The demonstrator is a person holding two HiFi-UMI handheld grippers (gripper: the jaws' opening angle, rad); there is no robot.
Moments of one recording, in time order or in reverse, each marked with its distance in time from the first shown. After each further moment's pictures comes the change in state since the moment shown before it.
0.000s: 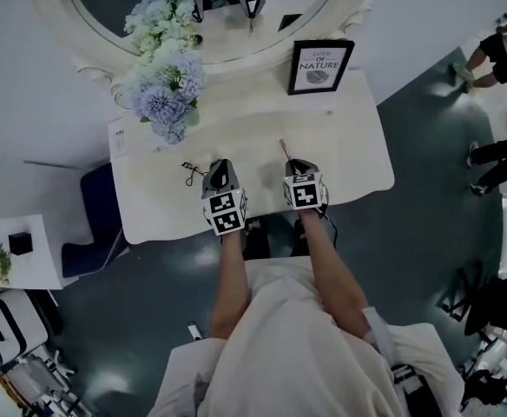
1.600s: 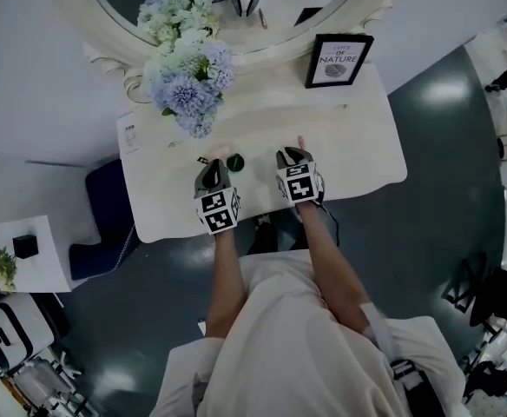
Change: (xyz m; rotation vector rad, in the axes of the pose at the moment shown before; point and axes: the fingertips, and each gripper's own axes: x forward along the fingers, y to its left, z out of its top) left arm -0.014 0.079 -0.016 -0.020 0.034 0.018; right arm 0.019 0.076 0.043 -0.072 -0.063 0.058
